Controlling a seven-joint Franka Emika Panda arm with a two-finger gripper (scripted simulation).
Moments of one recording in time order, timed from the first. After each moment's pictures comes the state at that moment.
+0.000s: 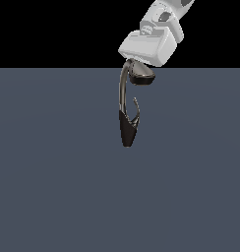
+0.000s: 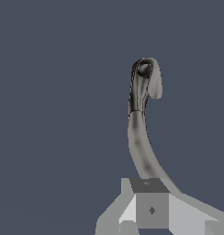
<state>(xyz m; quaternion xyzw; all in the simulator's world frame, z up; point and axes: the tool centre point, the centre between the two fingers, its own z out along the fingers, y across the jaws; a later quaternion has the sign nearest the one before) 0.014 -0.023 0.283 -0.82 0.48 0.23 0.22</state>
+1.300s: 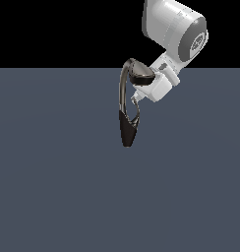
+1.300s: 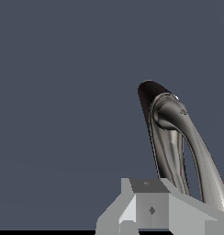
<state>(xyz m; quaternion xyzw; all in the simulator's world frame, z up) 0.057 -0.052 0.178 -0.70 0.60 0.29 0.25</state>
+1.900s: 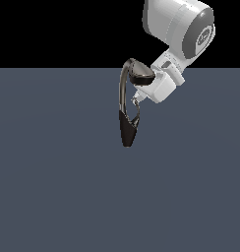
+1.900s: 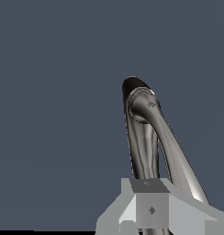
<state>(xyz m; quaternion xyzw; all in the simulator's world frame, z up) 0.029 -0.052 0.183 -0.70 0.60 0.29 0.25</state>
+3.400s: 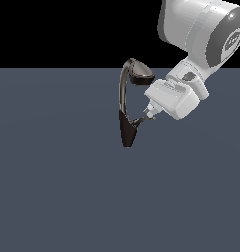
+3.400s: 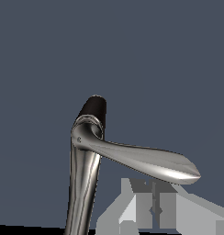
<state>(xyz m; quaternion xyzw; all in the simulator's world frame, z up) -0.030 -0.087 0.160 -0.71 0.59 0.28 0.26</state>
